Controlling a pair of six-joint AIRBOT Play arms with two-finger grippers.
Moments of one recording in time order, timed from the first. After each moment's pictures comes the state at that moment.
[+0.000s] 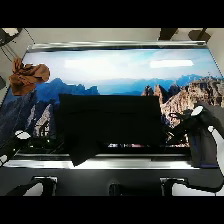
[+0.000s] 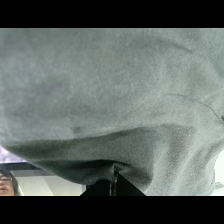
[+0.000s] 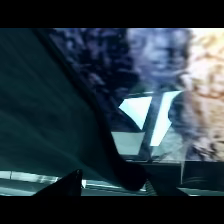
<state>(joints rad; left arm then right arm) 0.23 -1.12 0.43 0.91 -1.07 -1.34 -0.30 -1.48 0.91 -1.21 1.39 1.53</state>
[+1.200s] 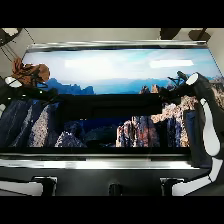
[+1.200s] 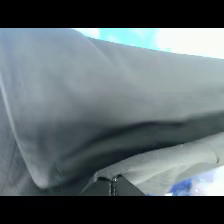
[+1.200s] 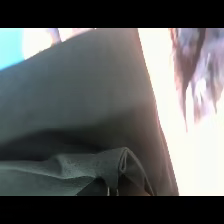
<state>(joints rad) 0.18 -1.64 1.44 0.97 -1.22 -1.38 -0.15 -1.76 1.56 -1.18 1.14 1.65</state>
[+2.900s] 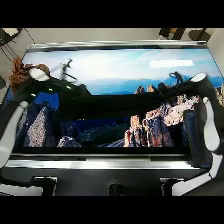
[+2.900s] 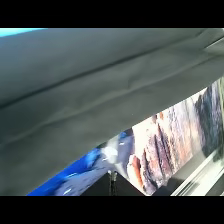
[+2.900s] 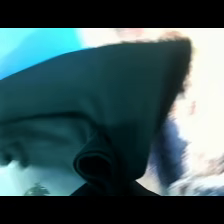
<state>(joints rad) -0.21 -1.63 1.52 0.76 -1.19 -1.31 -0.20 -1.75 1.61 -0.82 1.36 1.52</state>
